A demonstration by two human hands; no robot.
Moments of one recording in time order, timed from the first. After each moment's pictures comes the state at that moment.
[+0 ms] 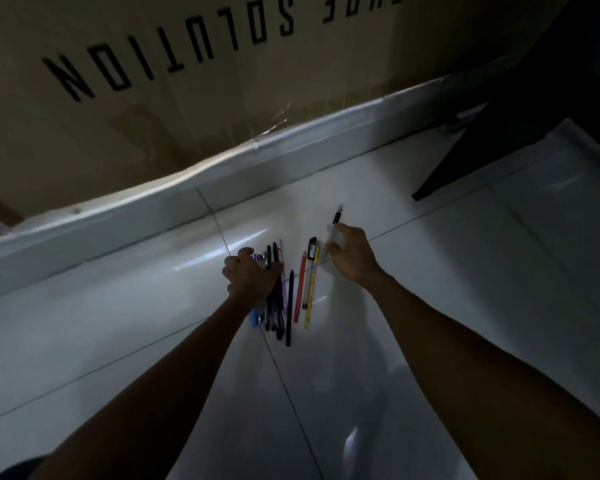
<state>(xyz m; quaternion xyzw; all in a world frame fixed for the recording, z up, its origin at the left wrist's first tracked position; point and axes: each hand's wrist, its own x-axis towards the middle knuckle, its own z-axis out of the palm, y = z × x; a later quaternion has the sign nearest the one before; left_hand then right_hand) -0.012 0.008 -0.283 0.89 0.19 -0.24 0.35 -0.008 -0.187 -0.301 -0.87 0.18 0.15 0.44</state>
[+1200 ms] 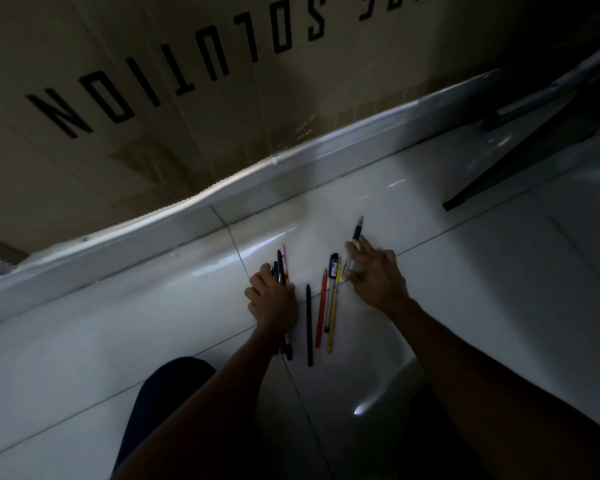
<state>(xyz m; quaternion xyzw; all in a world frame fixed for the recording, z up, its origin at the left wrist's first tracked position) -0.005 -0.003 -0.328 0.92 0.20 -0.20 0.27 0.001 -0.199 -0.356 -0.96 0.07 0.20 0.20</state>
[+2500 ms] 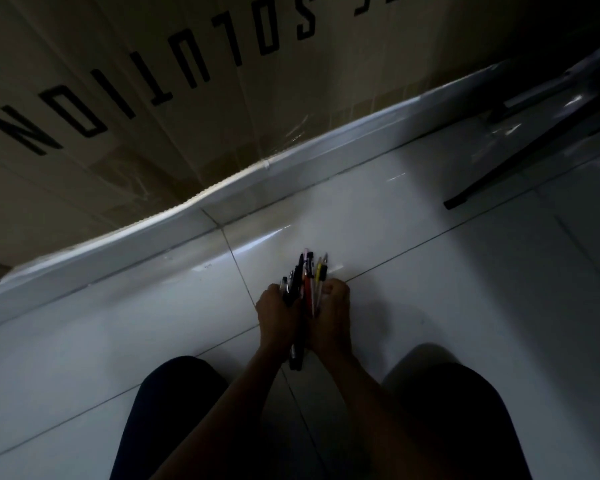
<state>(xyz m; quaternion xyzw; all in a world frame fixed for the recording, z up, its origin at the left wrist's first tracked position) -0.016 -0.006 -0.326 0.88 0.19 -0.22 0.37 -0.052 -0.090 -0.357 -0.86 0.23 0.02 0.45</state>
